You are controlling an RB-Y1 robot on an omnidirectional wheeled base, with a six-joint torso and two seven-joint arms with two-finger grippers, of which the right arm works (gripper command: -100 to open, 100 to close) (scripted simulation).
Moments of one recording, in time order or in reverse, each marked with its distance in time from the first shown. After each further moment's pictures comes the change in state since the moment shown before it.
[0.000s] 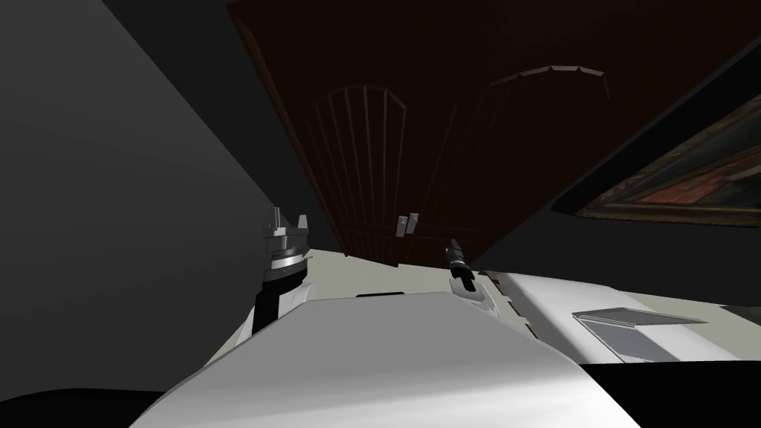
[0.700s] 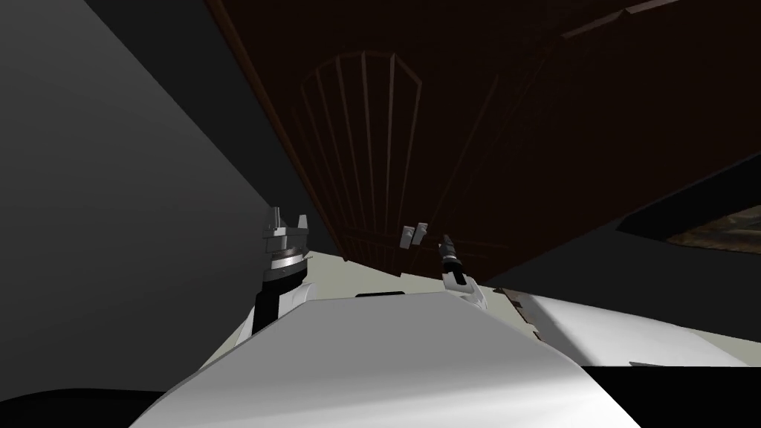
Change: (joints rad) arm -0.052 0.030 0.037 0.003 0.004 -0.015 0.011
